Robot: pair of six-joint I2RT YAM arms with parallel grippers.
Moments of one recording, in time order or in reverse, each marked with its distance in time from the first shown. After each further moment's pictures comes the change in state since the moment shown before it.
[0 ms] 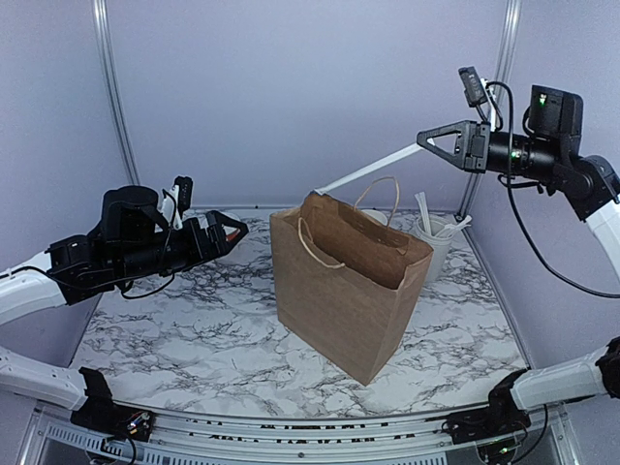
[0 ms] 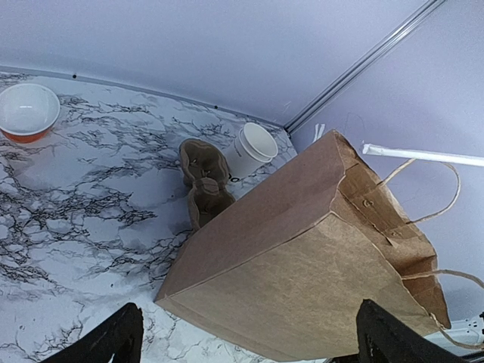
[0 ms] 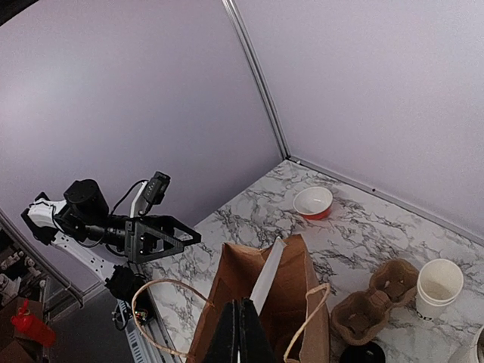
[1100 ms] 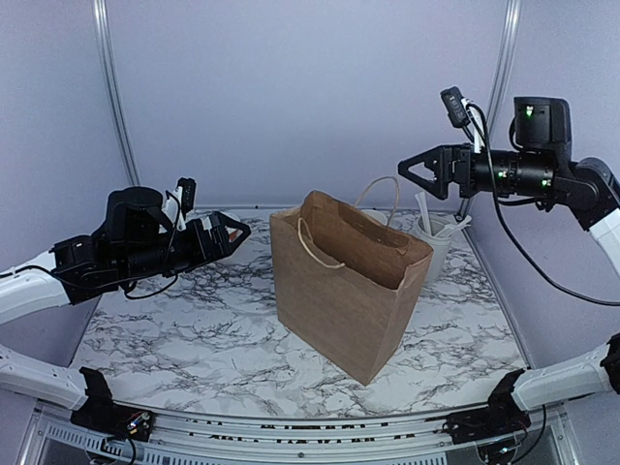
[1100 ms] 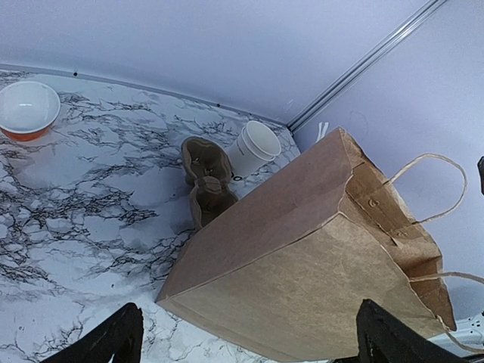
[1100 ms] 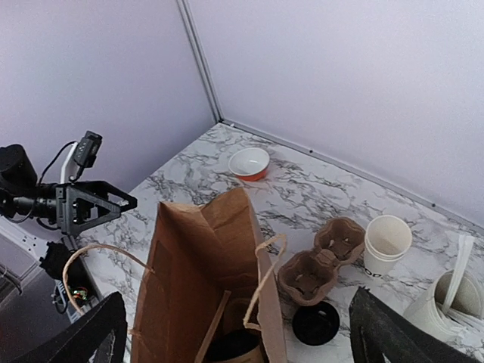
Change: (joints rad) left arm 0.000 0.019 -0.003 0.015 -0.001 0.000; right arm 0.186 -0.013 -0.003 -0.182 0.368 -0.105
